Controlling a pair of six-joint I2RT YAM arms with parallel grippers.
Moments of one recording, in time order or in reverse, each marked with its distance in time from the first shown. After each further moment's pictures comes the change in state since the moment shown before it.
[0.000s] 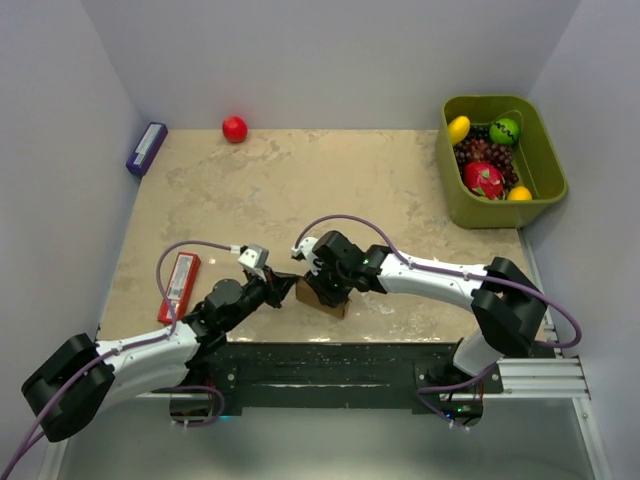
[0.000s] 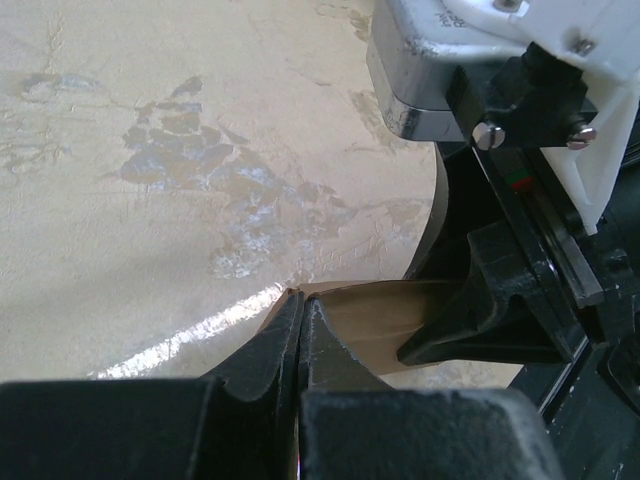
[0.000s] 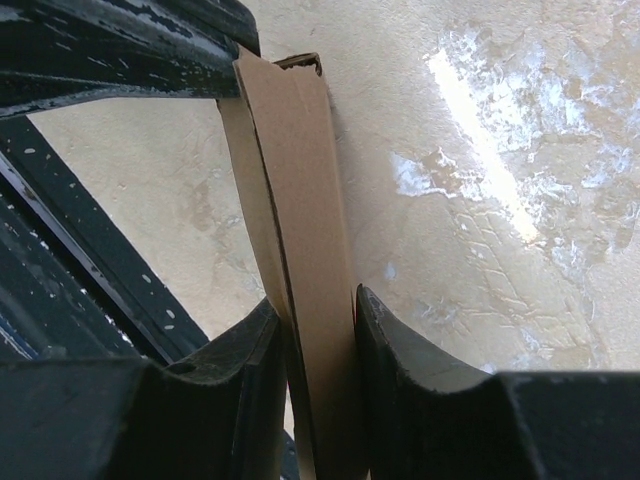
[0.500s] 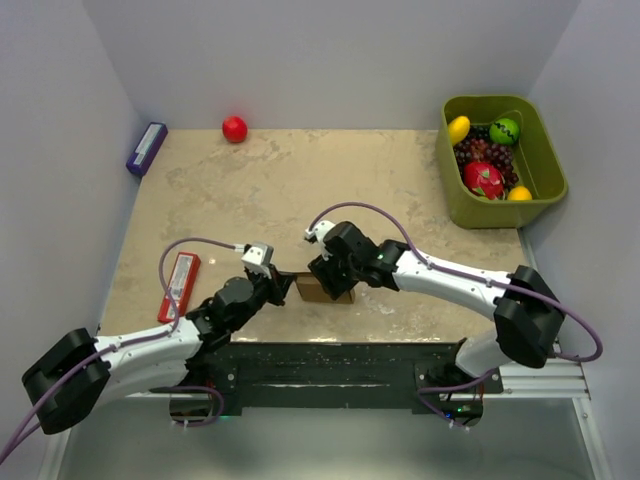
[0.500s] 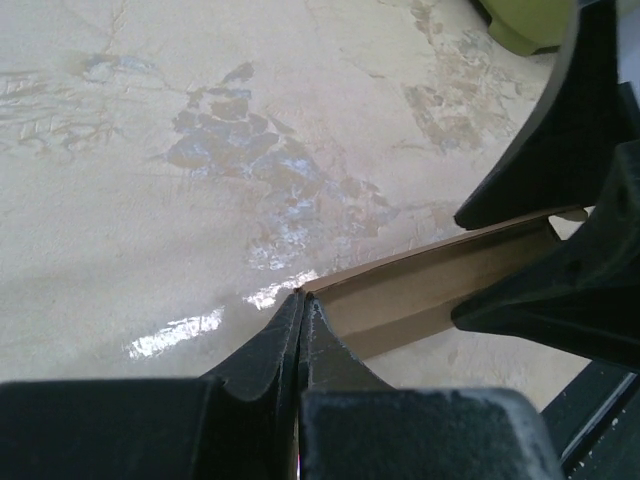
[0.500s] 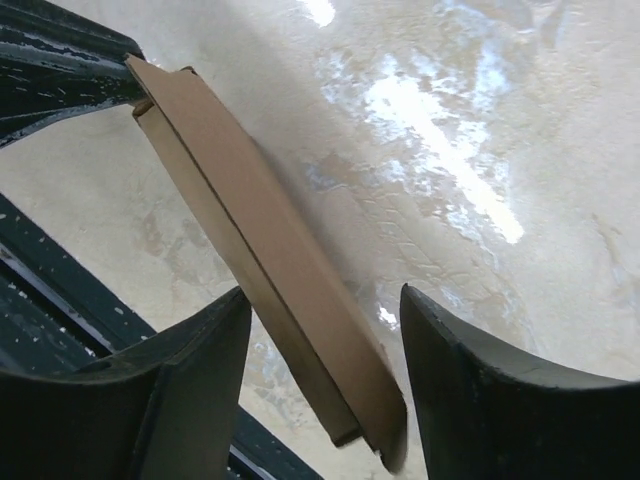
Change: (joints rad) left arm -0.079 0.014 0.061 -0.127 -0.169 -0.016; right arm -0.034 -0.087 0.000 -0.016 0.112 0.069
